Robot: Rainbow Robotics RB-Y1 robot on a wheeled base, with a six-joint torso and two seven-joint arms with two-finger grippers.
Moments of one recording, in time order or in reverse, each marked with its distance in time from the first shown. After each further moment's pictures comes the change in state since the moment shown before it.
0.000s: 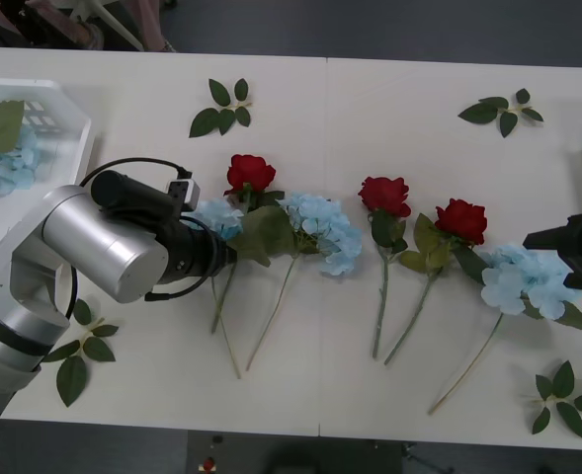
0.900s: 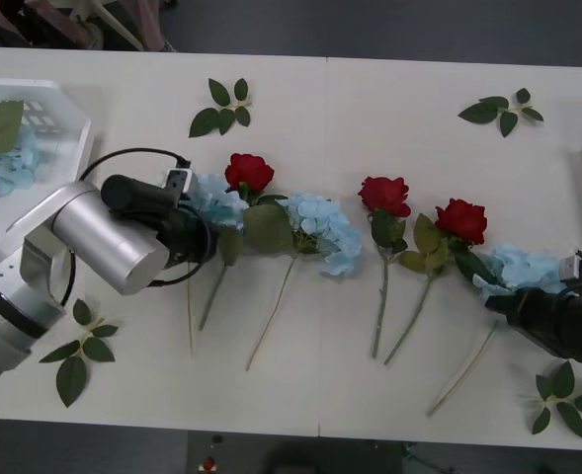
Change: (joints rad) right arm -0.121 0.176 0.456 0.250 0.386 -0.329 0.000; left arm -0.083 0.105 -0.099 0.108 0.005 -0.181 0.000
